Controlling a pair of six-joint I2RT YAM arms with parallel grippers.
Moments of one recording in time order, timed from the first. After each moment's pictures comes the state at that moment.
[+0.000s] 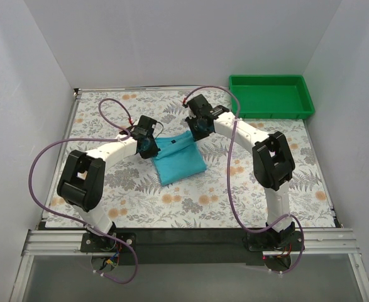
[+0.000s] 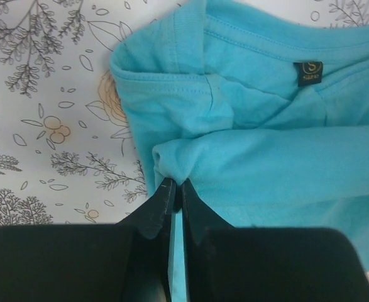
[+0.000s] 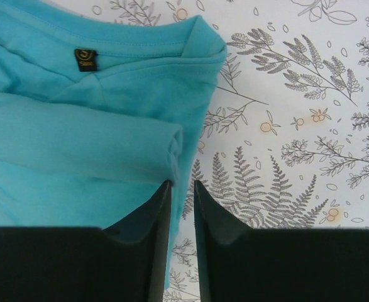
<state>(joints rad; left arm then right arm) -0.42 1.70 1.09 -0.44 -0.15 -0.75 0.65 2.04 1.71 -0.68 0.03 0.15</state>
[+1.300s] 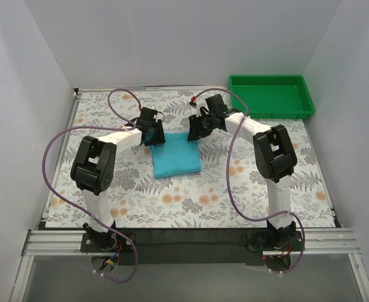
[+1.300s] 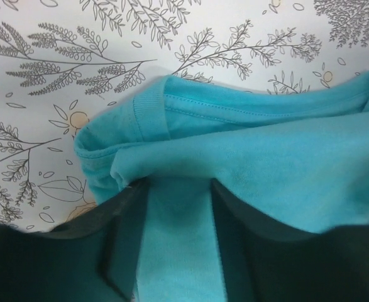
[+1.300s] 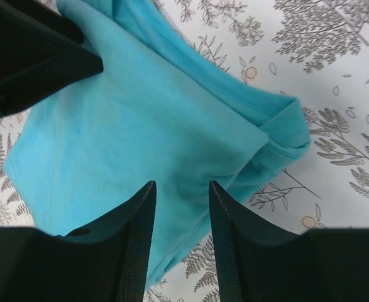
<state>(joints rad) -0.37 1.92 1.23 -0.22 -0.07 -0.48 0.49 2.12 1.59 -0.35 -0.54 0.03</state>
